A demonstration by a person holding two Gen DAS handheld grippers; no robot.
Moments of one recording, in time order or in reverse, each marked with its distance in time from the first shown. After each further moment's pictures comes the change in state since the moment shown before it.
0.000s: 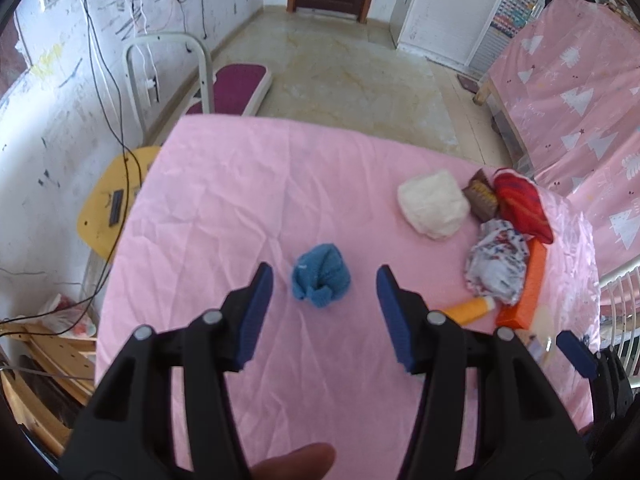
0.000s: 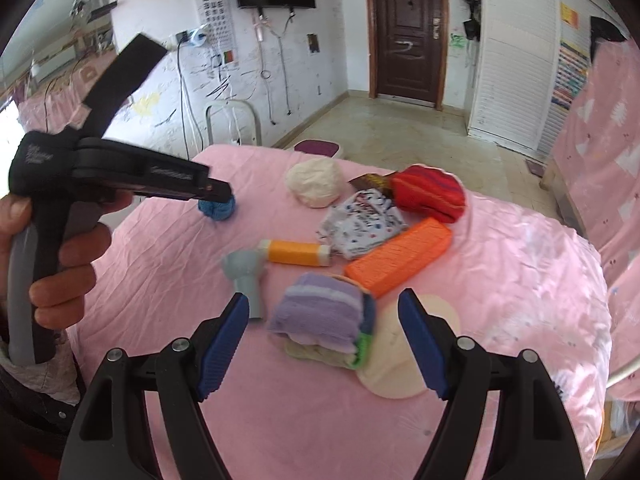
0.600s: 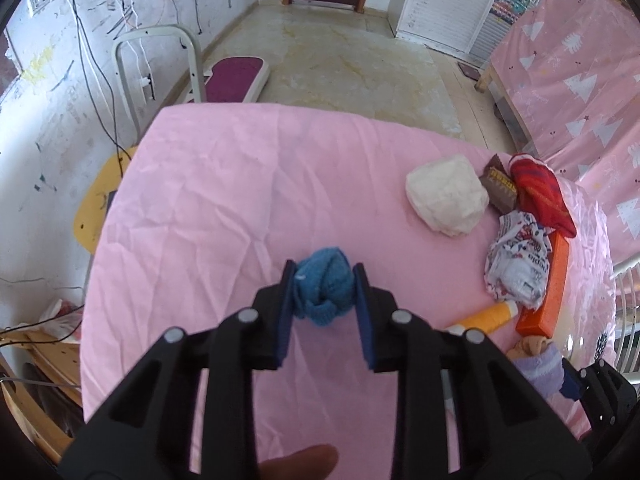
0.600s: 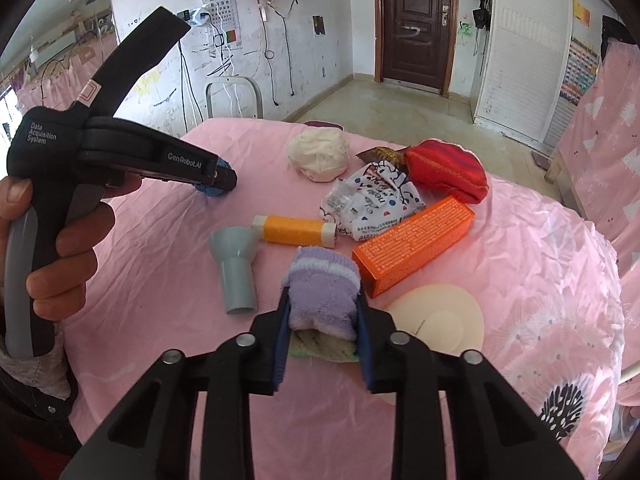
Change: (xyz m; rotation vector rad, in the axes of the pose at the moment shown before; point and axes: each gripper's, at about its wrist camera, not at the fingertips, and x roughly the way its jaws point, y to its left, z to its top) left arm 0.021 -0.004 0.003 0.033 0.024 0.013; right arm 0.025 -0.002 -0.005 -0.012 0.055 0.004
